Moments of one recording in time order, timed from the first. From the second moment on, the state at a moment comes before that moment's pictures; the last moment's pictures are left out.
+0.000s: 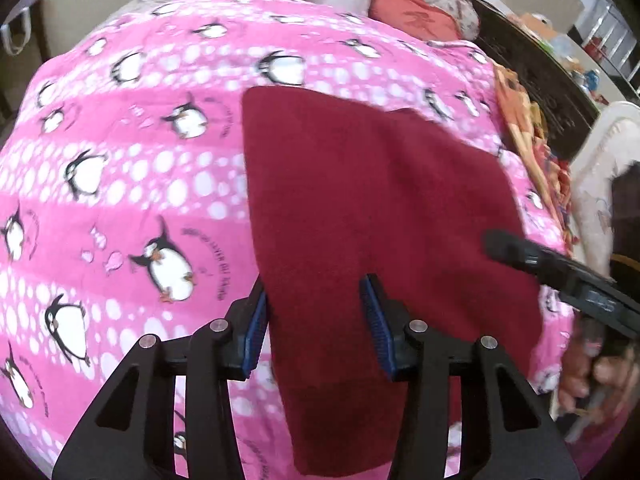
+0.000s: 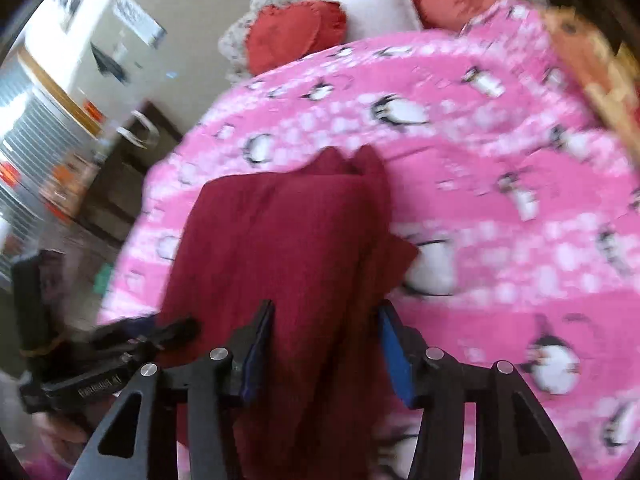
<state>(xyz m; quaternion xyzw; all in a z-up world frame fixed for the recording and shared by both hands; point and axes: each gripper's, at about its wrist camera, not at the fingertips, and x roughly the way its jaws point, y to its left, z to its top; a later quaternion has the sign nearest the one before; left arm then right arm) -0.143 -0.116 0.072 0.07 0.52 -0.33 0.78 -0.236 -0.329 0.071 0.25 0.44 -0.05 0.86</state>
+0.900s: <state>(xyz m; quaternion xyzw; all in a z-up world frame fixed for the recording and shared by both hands) -0.211 -0.104 0.123 0.11 0.38 -0.29 0.87 -0.286 -0.275 0.098 0.18 0.42 -0.03 0.89</state>
